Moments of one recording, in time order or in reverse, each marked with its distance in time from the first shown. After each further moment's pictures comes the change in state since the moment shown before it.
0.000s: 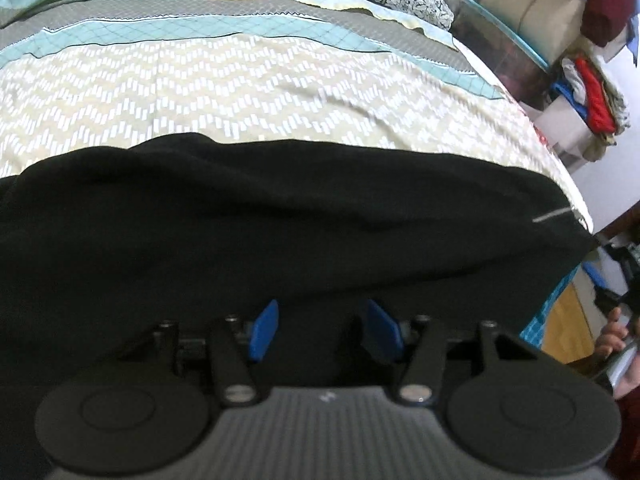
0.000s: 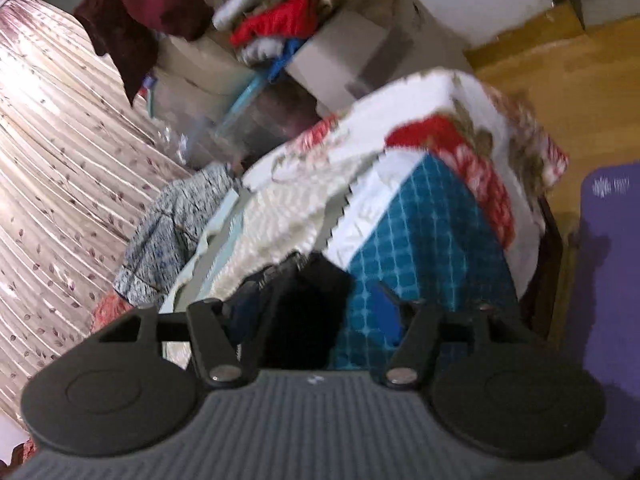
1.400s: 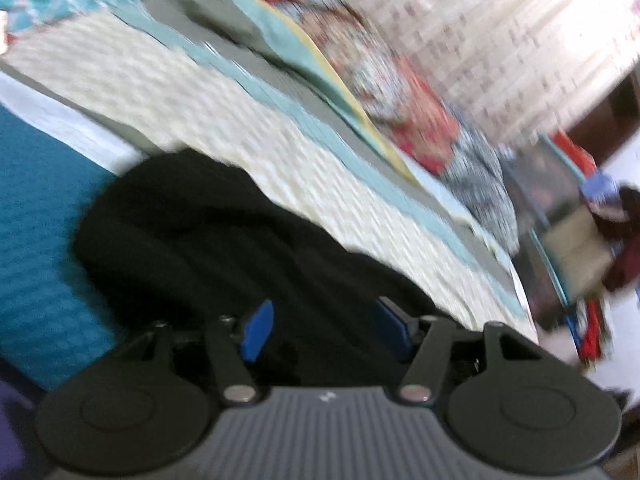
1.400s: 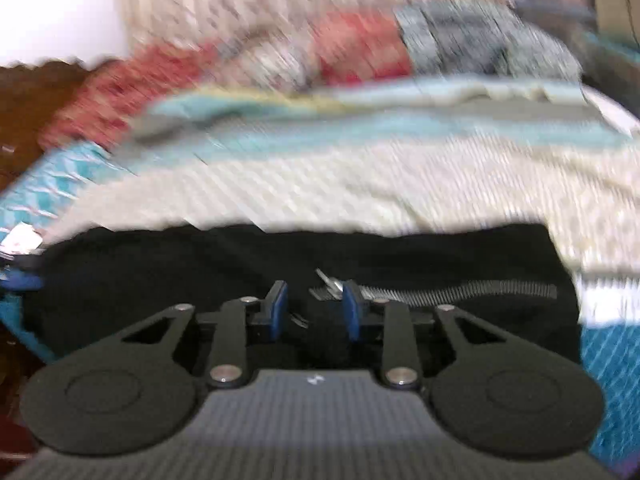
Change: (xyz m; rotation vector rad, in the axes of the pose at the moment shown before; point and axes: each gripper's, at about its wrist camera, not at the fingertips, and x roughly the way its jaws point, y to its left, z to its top) left arm -0.195 0.212 -0.112 -0.523 -0.493 0.006; right arm -0.043 0.255 -0.218 -0.967 0.568 0.241
